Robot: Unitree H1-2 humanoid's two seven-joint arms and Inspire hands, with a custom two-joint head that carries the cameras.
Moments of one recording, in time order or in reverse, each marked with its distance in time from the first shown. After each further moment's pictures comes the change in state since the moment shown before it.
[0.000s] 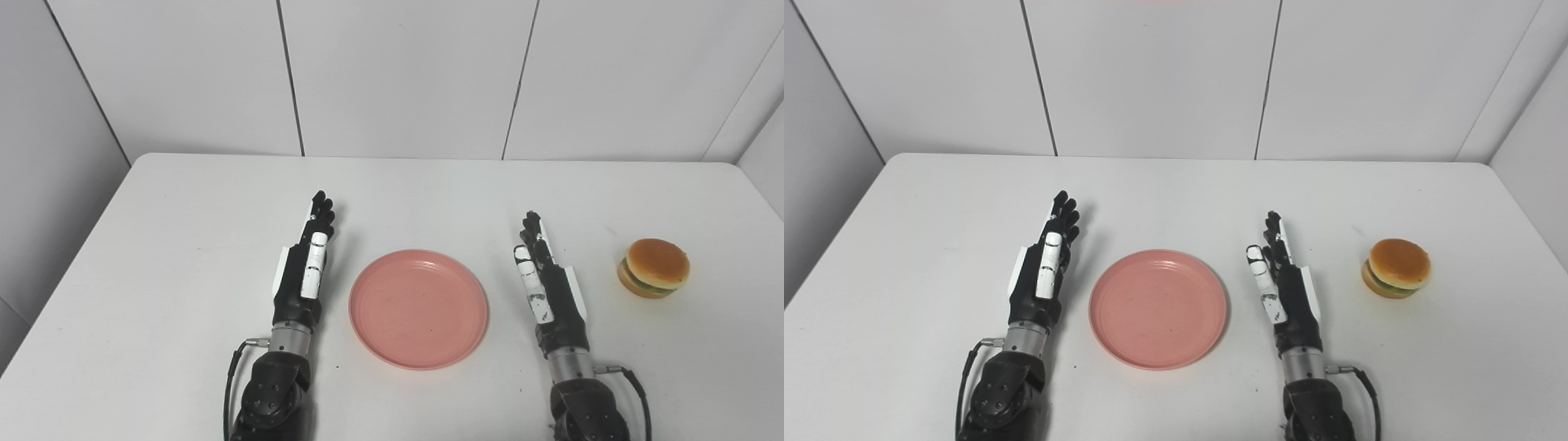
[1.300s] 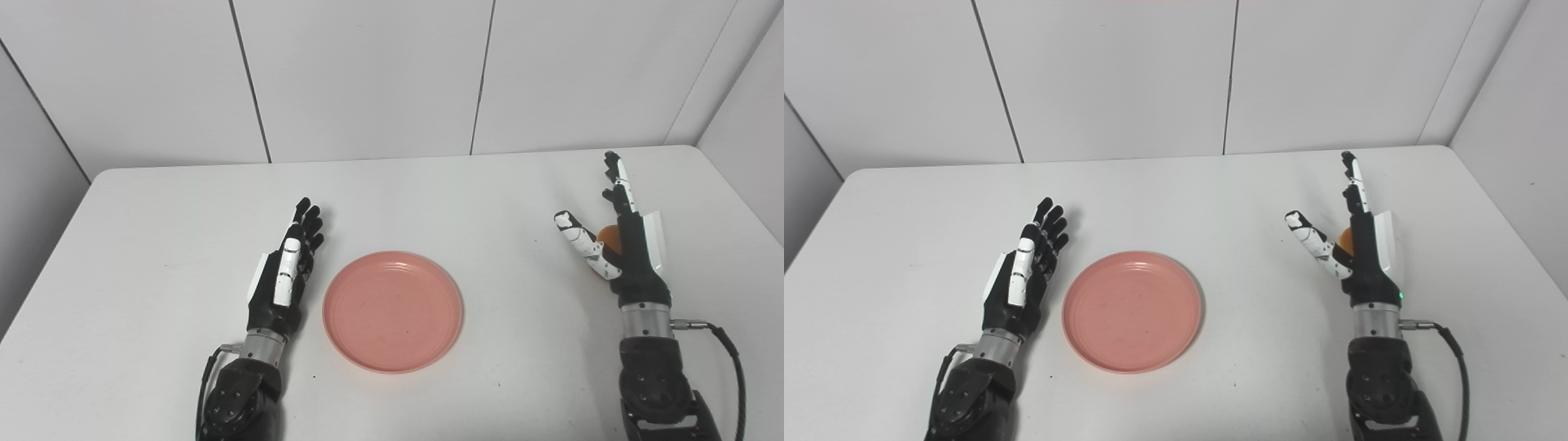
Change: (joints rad) left arm -0.015 0.064 0.006 0.005 -0.147 0.049 -0.164; right arm -0.052 -0.190 -0.120 -0.095 -0.304 0.020 -0.158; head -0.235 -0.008
